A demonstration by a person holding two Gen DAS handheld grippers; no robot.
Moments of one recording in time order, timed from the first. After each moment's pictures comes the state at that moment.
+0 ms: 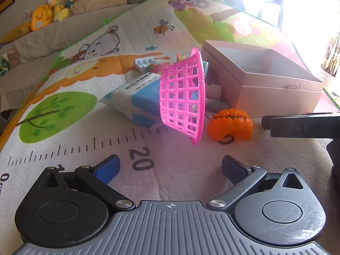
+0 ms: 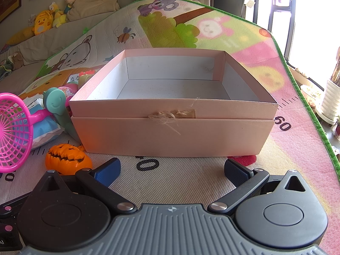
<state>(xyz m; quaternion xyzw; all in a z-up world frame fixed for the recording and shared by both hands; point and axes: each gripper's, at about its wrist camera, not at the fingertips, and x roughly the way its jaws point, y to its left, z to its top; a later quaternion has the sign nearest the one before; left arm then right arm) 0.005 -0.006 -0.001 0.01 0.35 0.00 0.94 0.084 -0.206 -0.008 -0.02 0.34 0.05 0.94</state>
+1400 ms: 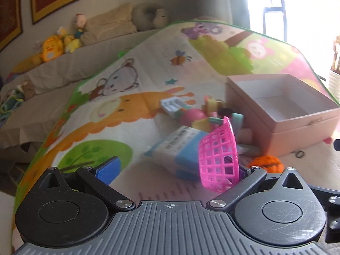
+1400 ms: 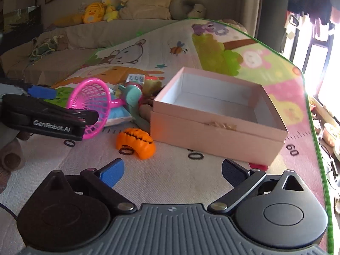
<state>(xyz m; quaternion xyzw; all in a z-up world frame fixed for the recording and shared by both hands) 0.021 0.033 0.044 0.05 0.29 0.06 0.95 0.014 -0.166 0.036 -0.11 0.30 0.18 0.93</state>
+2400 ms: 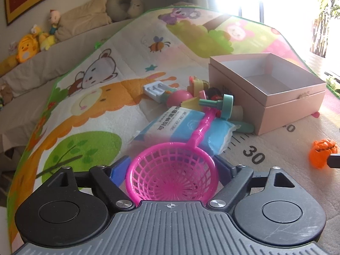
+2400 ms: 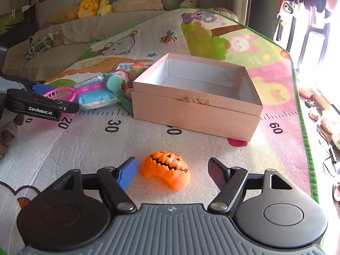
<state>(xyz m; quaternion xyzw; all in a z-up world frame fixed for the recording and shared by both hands) 0.017 0.039 0.033 0.09 0.33 -0.04 0.94 -0.002 -0.223 0.026 -0.08 0.33 0.16 0.93</state>
